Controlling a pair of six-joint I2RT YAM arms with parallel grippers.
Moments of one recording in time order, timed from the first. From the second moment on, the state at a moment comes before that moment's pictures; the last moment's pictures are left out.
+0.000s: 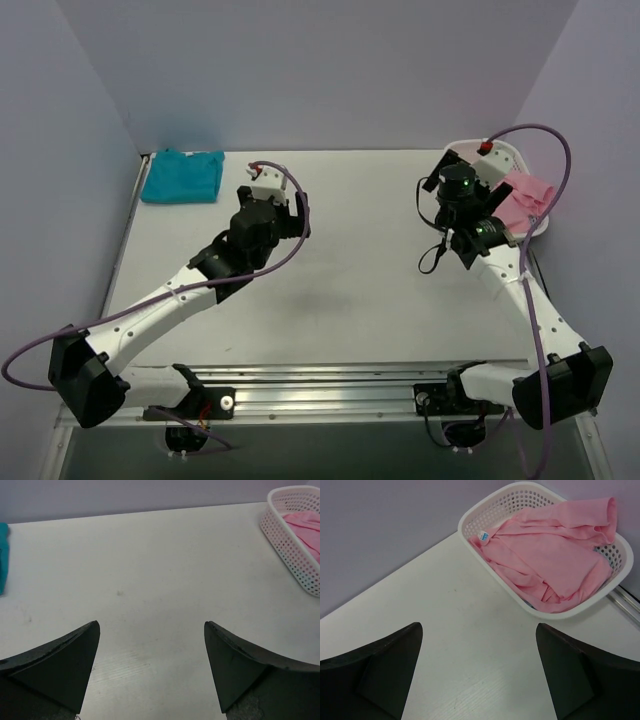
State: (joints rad) left arm -0.79 1.30 1.11 -0.04 -0.47 -0.28; right arm 0.30 1.21 1.15 -0.32 0.73 0.50
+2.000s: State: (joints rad) left arm -0.85 1.65 0.53 0.82 -0.36 -0.44; right arm -0.30 2.27 1.86 -0.41 0.75 0.46
